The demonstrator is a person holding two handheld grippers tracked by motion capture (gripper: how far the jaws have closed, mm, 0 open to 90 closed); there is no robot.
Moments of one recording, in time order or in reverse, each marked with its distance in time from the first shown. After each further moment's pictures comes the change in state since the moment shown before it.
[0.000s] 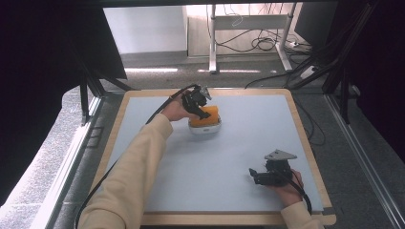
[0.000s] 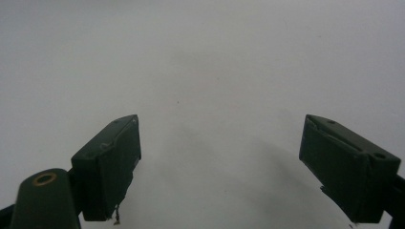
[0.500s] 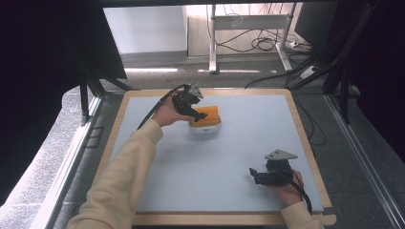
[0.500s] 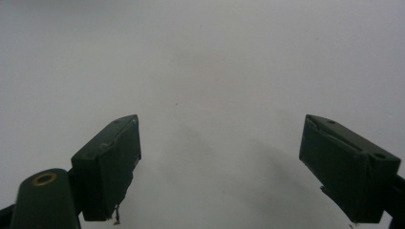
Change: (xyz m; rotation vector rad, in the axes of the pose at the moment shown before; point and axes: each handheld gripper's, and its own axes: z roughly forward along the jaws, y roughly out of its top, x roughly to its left) left arm -0.016 -0.020 -0.039 -0.104 0.000 -0.092; right arm -0.001 0.001 -0.001 -0.003 -0.003 0.000
